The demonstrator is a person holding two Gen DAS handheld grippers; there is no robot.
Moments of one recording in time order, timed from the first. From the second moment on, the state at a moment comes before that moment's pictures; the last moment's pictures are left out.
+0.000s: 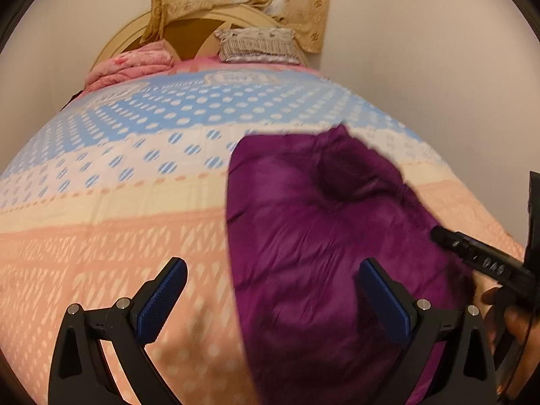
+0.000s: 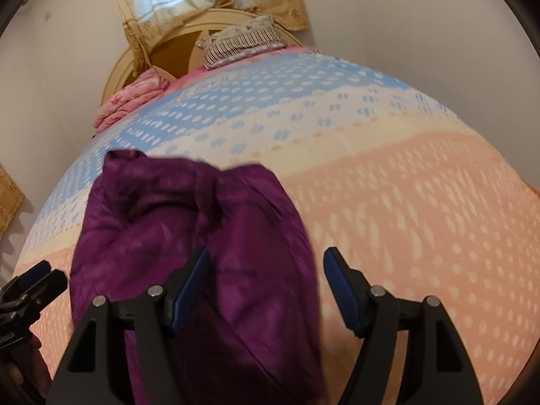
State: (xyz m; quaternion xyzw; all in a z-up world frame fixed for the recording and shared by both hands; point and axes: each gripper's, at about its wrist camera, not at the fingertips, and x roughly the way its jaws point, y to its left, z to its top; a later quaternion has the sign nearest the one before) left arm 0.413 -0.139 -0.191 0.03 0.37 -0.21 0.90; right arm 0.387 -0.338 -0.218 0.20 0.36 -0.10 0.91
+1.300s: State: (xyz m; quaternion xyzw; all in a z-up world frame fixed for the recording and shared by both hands) left arm 0.390 -0.181 -0.215 0.02 0.35 -0.27 0.90; right arm 0.385 -0.327 -0.242 0.23 0.34 0.01 0.91
